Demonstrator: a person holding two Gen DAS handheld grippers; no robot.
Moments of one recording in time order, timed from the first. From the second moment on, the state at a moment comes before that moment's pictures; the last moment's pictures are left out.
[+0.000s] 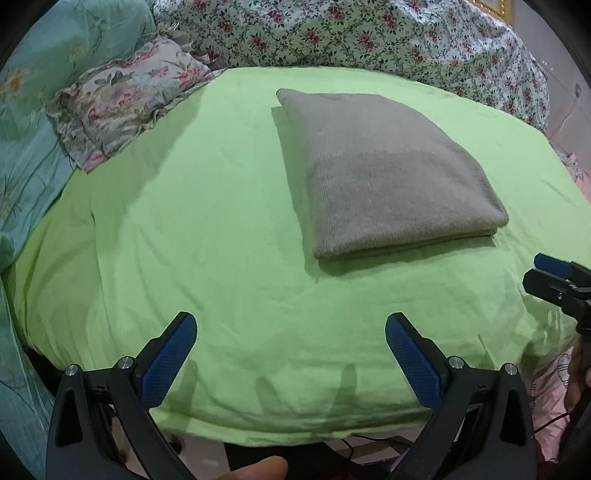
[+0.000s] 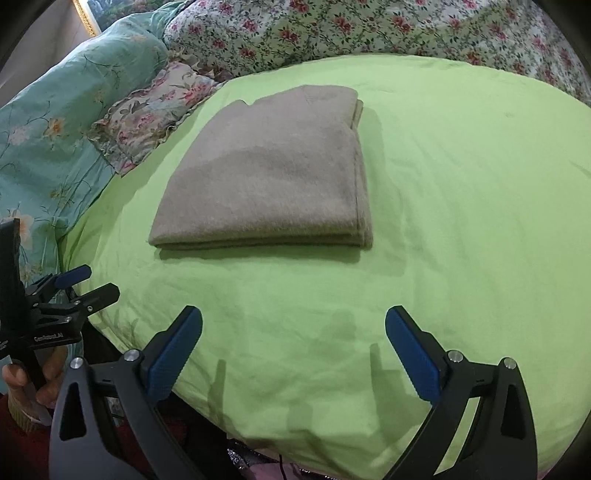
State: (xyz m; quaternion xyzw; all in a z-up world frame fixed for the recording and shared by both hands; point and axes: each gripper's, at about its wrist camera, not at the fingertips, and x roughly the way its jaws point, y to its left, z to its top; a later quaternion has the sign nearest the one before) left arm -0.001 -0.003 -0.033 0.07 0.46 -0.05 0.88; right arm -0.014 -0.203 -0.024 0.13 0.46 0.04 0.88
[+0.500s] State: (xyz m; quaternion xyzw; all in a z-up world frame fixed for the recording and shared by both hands) left arm 0.027 -0.016 -0.022 0.09 0.46 -0.06 0.88; right arm 0.028 -0.200 -0.007 0.10 0.47 0.06 0.88
